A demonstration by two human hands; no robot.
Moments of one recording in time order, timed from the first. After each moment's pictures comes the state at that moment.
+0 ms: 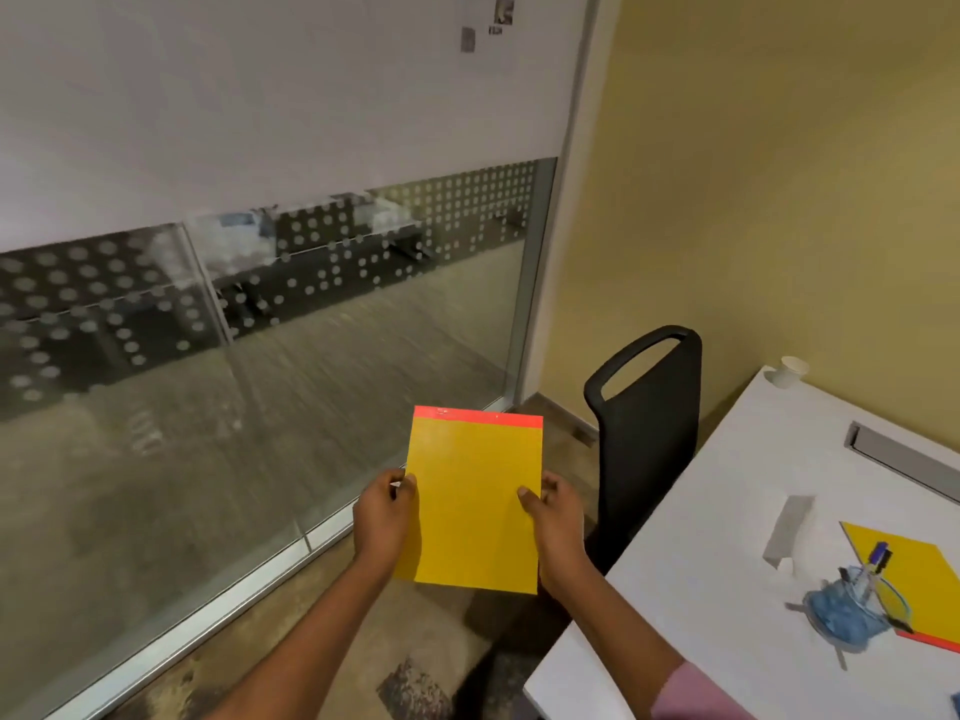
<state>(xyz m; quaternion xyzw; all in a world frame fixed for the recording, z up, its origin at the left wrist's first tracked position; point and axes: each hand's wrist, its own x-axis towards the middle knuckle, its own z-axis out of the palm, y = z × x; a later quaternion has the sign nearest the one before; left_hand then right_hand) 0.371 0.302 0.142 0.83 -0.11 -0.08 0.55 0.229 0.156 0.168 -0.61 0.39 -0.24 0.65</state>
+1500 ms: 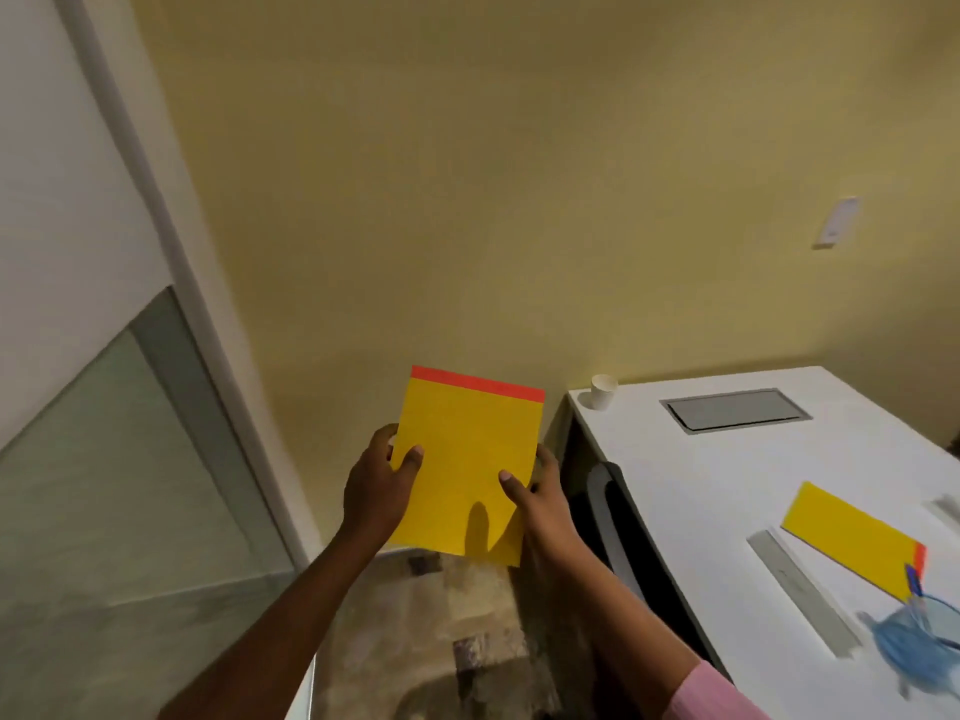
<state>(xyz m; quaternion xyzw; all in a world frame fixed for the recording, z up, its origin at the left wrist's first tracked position) 0.774 -0.387 0.222 0.64 -0.60 -0.25 0.42 0.576 -0.344 0.213 -0.42 0.53 -0.52 0.52</state>
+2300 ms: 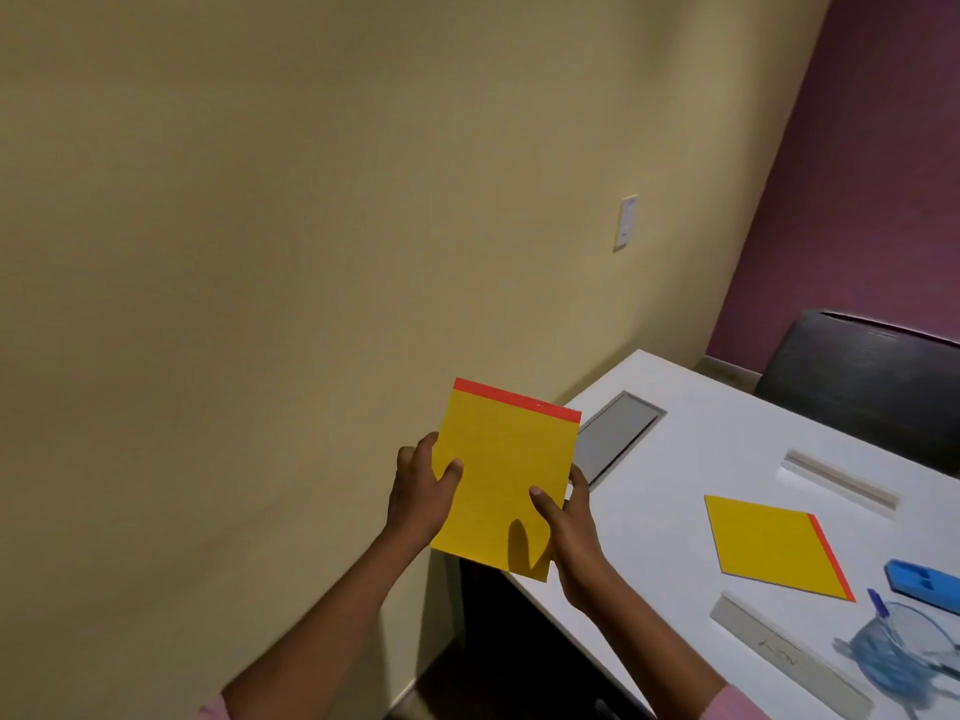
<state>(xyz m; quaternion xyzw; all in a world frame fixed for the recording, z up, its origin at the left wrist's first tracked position) 0.491 -0.769 0.219 0.43 -0.78 -0.36 0.28 0.372 -0.620 0.205 -0.19 0.62 -0.68 0.35</state>
